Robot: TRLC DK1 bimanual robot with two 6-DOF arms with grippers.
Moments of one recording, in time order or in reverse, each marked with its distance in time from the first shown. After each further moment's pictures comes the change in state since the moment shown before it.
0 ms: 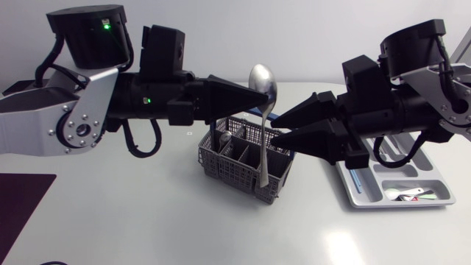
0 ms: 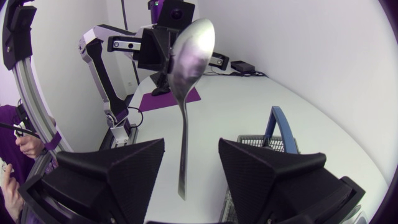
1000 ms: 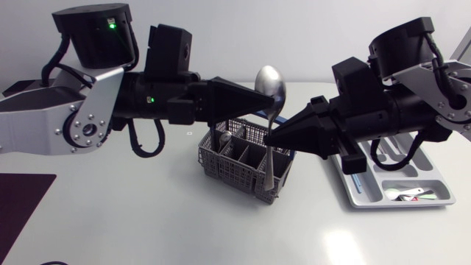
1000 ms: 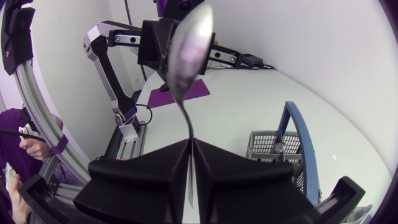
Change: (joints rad) left arm -0.016 0.018 0.013 0.025 0.042 -0.048; right arm 0.058 0.005 0.025 -0.085 0.022 -0.004
